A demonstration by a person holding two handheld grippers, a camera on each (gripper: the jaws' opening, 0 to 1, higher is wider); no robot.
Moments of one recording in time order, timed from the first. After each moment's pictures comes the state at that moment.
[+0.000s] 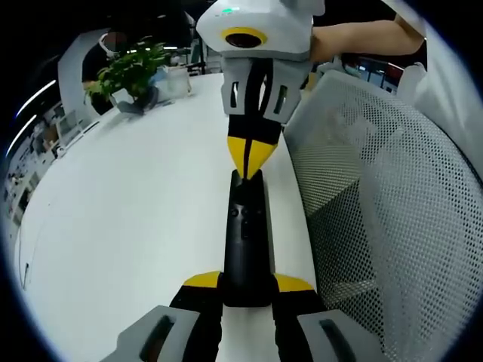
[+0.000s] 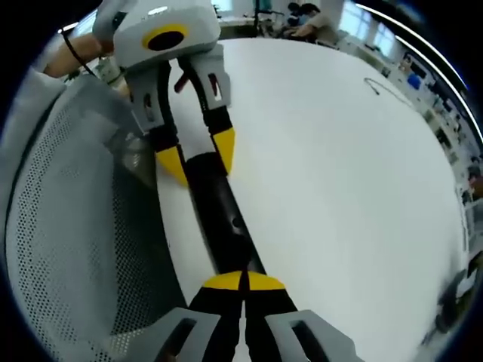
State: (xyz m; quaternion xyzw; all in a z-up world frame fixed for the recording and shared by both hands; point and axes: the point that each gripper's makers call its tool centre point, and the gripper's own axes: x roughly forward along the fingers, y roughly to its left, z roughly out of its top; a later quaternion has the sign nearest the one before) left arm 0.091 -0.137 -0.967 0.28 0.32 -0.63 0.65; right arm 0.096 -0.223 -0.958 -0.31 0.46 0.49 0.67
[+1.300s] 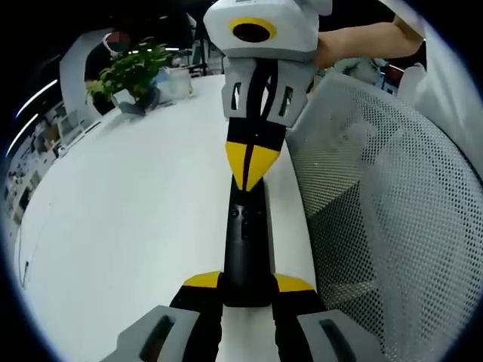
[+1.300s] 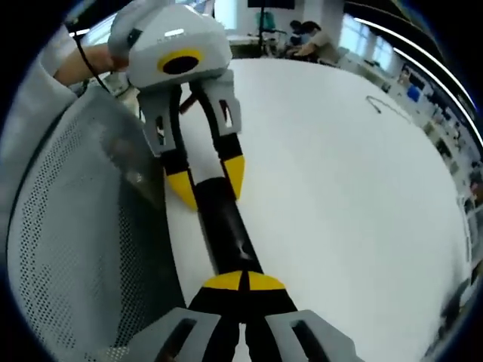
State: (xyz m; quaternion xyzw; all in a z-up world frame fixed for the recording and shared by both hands) left arm 0.091 -0.137 -0.965 0.28 0.31 -0.63 0.65; right arm 0.096 -0.198 -0.954 -0.31 0.42 0.52 0.67
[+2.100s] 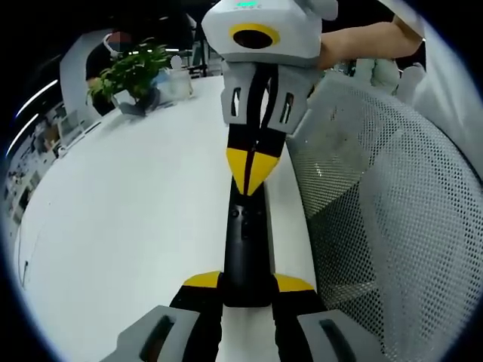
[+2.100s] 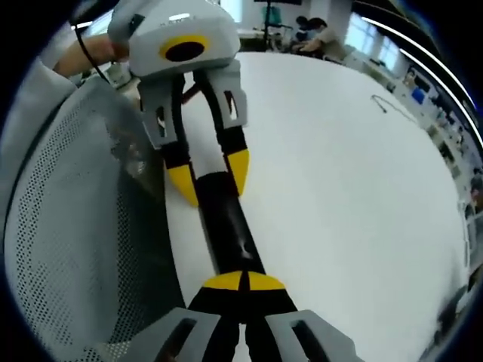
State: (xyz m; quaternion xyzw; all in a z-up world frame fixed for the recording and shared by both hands) left arm 0.091 -0.138 -0.965 0.28 0.31 -0.63 0.65; right arm 0.094 -0.200 -0.955 -0.32 0.42 0.53 0.66
